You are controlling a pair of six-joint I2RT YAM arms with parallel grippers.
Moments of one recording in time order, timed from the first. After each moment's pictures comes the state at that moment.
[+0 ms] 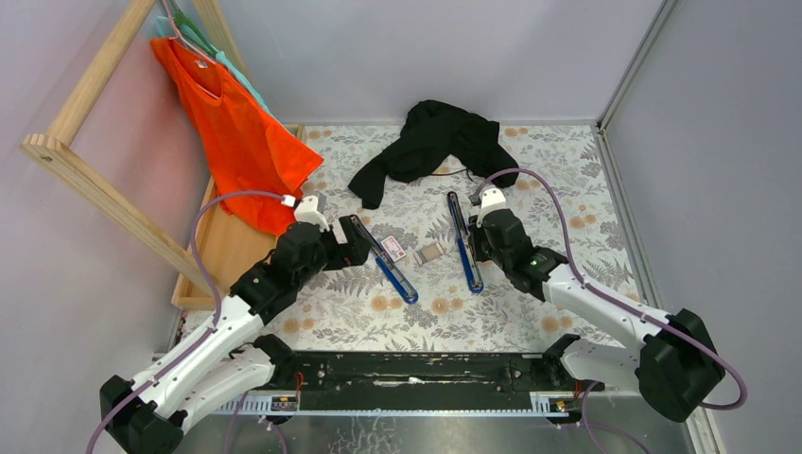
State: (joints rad) left arm -0.63 0.80 0.65 -0.35 -0.16 -0.63; right arm 0.65 1.12 0.66 -0.13 0.23 0.19
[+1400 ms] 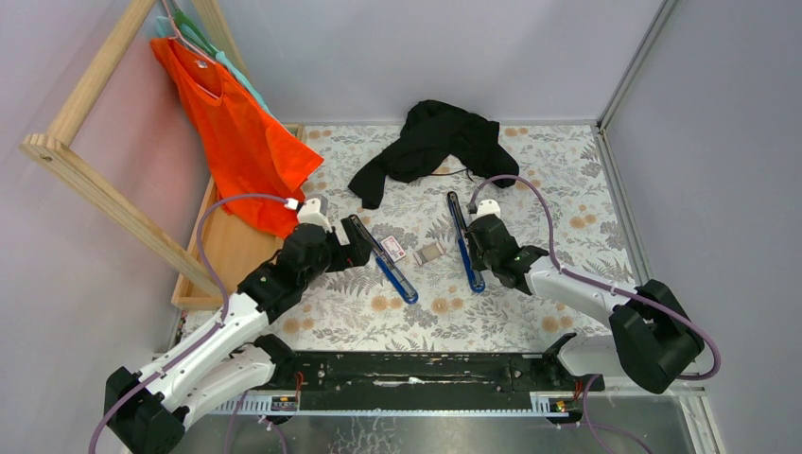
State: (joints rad) left arm -0.63 0.83 0.61 -0.30 -0.18 -0.66; right arm 0.65 1.30 0.63 -0.15 0.28 0.32
